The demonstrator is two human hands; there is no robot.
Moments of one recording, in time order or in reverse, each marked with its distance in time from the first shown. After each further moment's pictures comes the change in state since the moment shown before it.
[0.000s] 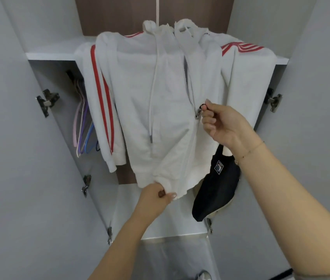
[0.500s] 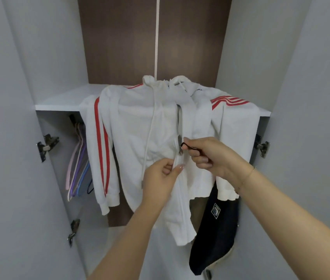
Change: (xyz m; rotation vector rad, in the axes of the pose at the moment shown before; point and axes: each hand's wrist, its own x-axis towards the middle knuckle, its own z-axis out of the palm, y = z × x) left_hand 0.067 0.133 -0.044 -0.252 0.414 0.443; right_hand 0.018 -0.036 0.020 -0.570 -0.133 -0.064
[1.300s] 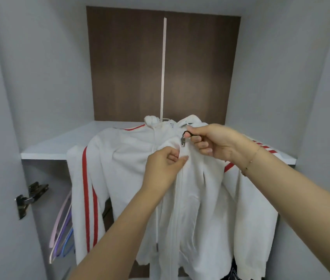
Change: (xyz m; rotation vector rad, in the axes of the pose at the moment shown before) left_hand 0.158 0.056 0.011 0.064 0.035 0.147; right_hand 0.109 -0.125 -0.044 -0.044 -0.109 -0.101
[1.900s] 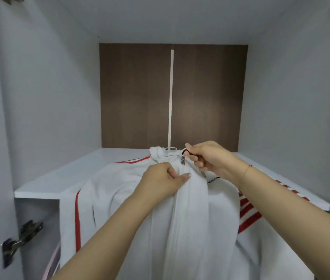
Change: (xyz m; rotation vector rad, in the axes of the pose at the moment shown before) left_hand 0.072 0.014 -0.018 0.385 -0.136 -0.071; right_hand 0.076 -0.020 -0.019 -0.205 0.090 -0.199
